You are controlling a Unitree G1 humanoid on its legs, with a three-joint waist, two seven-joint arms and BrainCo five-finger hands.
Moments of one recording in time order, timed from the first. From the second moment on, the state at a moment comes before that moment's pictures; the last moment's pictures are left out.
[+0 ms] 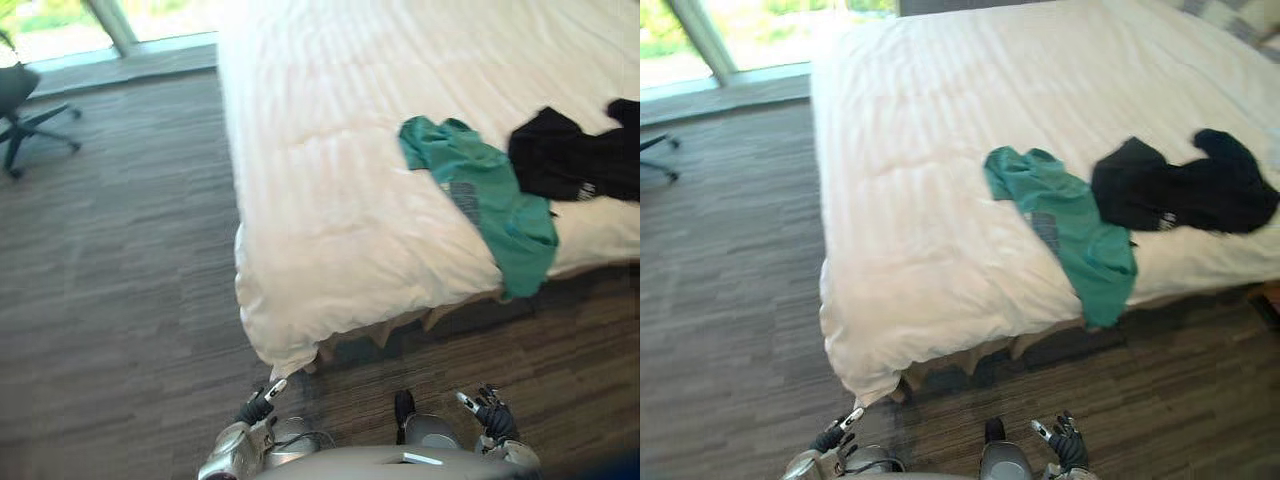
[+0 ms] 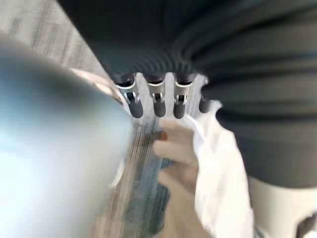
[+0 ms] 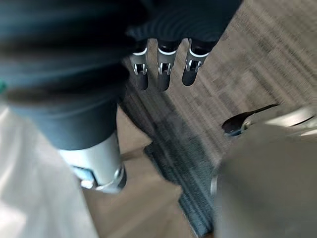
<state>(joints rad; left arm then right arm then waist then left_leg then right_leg) 0.10 0.02 0.25 1.00 -0.28 0.03 -0.14 0.17 -0.07 -0.39 0.98 0.06 -0.28 0.11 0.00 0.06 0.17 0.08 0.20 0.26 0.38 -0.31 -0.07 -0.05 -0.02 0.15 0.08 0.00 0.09</state>
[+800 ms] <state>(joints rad) 0.10 0.01 0.24 0.98 -0.25 0.08 -0.10 0.20 -0.04 -0.26 0.93 0.08 -0.37 0.11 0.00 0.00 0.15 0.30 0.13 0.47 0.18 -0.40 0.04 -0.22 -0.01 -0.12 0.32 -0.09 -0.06</state>
